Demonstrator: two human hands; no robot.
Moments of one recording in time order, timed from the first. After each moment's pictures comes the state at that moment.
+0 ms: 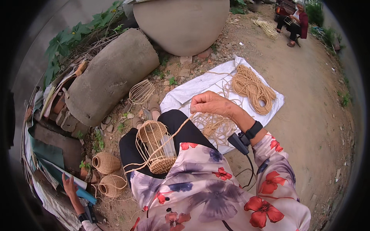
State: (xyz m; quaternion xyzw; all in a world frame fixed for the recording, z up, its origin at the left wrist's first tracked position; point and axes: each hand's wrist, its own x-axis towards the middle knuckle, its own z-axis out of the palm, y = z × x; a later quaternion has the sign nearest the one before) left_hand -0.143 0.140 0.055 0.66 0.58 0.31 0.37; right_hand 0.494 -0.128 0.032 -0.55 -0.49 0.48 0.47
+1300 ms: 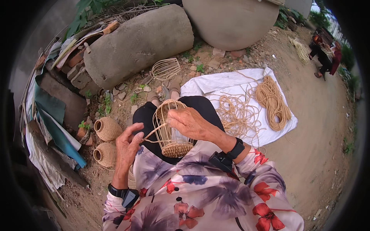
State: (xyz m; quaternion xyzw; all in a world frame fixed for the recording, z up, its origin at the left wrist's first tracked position) left_hand 0.073 -0.014 0.034 0.72 0.45 0.32 0.42; right_hand 0.335 -0.049 0.021 -0.46 -0.76 0.23 0.41
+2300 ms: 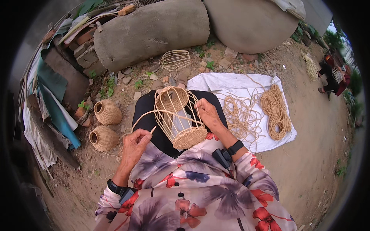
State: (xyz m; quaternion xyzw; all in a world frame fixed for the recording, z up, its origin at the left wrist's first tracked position) left_hand 0.062 -0.039 -0.006 0.67 0.51 0.31 0.44; right_hand 0.370 -0.030 -0.086 -0.60 -0.49 0.42 0.47
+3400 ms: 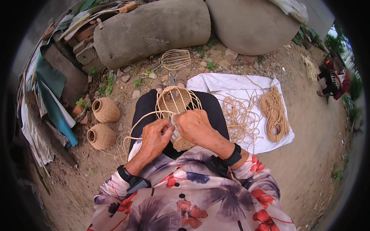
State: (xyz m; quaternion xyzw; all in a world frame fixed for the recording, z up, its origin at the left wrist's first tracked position) left_hand 0.130 -0.027 -0.013 0.81 0.41 0.32 0.28; right_hand 0.309 -0.051 0.017 -0.57 -0.80 0.08 0.16
